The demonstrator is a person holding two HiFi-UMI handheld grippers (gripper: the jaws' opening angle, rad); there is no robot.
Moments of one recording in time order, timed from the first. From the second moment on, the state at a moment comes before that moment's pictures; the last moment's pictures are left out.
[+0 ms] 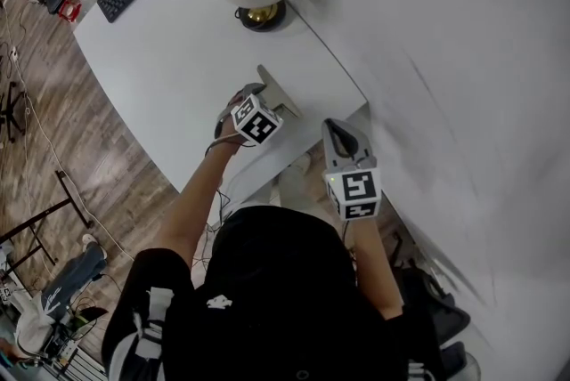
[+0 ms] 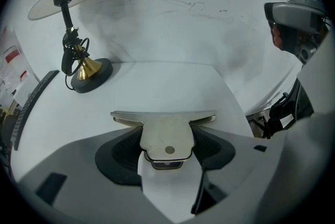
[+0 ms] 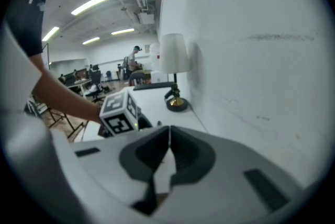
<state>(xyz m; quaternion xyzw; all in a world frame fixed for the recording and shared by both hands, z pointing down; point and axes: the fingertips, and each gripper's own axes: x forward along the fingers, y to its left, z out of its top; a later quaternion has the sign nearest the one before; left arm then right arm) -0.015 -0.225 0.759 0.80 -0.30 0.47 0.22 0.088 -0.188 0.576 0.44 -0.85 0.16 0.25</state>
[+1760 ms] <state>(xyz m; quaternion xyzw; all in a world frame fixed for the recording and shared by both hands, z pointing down) -0.050 -0.202 0.484 0.85 -0.45 0.23 0.12 0.117 -0.214 0.446 0.51 -0.85 0.09 0.14</state>
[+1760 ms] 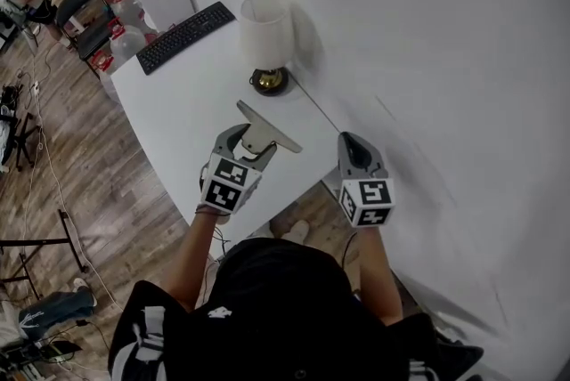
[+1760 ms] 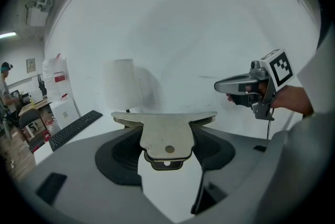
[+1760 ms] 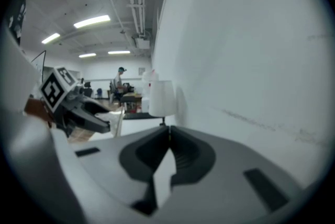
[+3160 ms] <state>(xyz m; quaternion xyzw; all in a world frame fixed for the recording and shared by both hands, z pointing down) -0.065 -0.191 0.331 0.86 -0.50 0.10 0.01 0.102 -0.218 0.344 0.50 -0.86 0.00 0.09</state>
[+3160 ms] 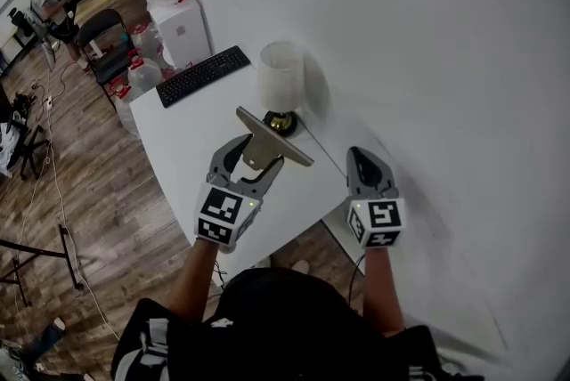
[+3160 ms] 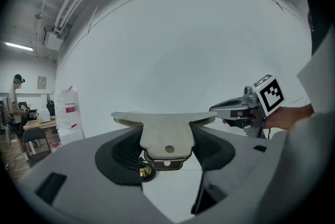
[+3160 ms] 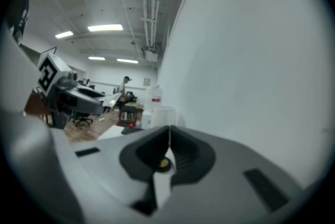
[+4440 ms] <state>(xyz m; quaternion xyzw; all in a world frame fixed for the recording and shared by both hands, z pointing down) -0.053 -0.196 0.498 0.86 -0.43 0.25 0.14 0.103 -0.230 0.405 0.50 -0.85 0.06 0.13</state>
